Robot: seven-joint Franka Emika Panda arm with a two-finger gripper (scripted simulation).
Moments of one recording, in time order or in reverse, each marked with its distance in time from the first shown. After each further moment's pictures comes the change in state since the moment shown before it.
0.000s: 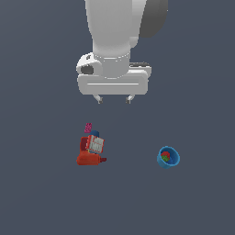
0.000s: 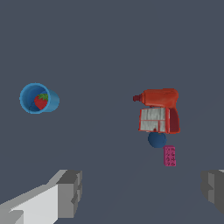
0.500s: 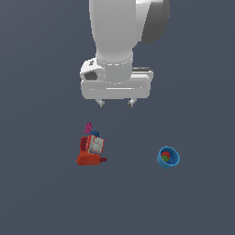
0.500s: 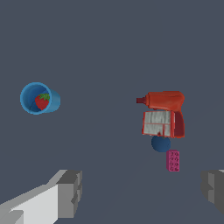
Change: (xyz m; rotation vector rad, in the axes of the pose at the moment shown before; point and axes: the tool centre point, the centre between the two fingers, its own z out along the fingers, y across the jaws) arm 0.006 -0.007 0.011 0.002 0.001 -0.024
